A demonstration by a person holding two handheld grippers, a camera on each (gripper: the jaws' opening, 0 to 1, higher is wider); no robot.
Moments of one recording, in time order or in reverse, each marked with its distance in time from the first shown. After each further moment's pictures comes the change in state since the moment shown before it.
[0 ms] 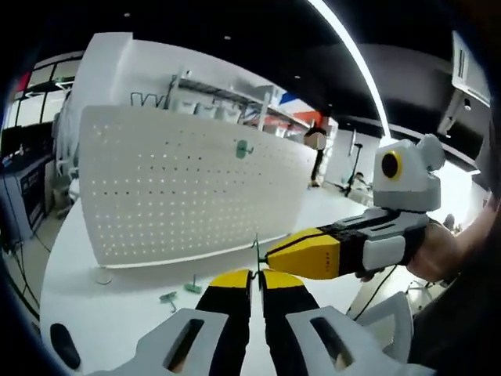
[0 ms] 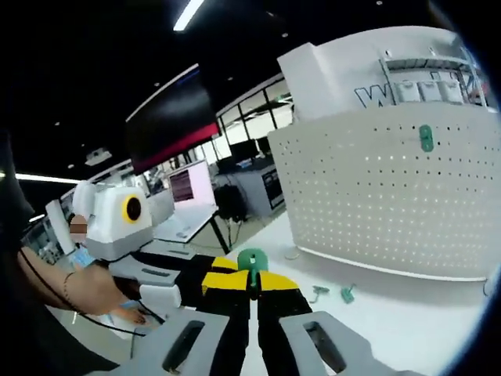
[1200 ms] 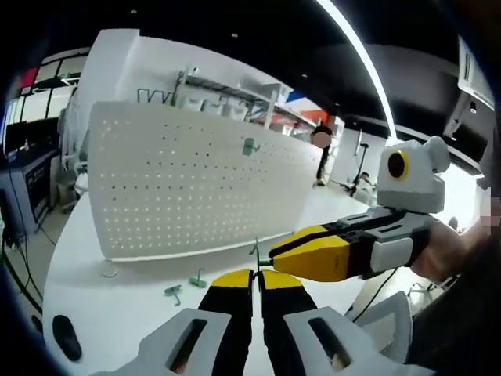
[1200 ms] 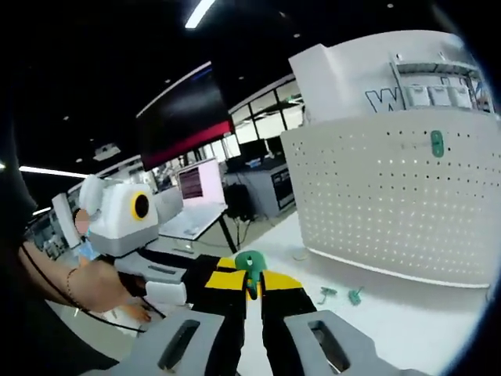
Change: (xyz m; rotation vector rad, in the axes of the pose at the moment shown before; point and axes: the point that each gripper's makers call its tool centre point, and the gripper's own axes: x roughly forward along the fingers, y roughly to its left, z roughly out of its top) left arm -0.009 0.006 -0.004 -0.019 0.008 0.040; right arm 0.001 0.012 -0.001 -0.016 -0.002 0.050
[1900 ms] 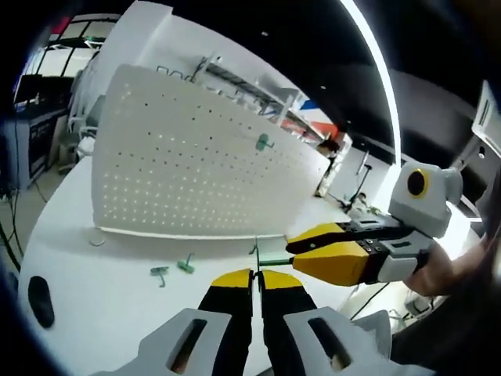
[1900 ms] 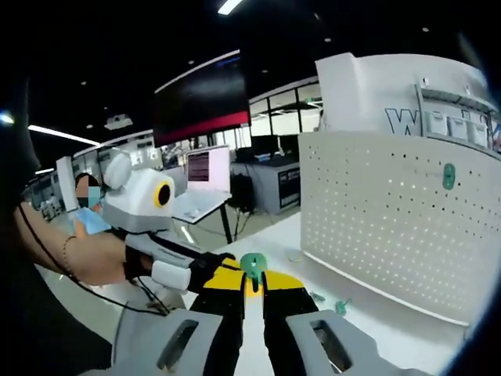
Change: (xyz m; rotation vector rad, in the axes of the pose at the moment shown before) left arm -0.002 0.006 -0.013 -0.160 0.023 -0.008; right arm -0.003 0.007 -0.004 -0.185 0.046 0.014
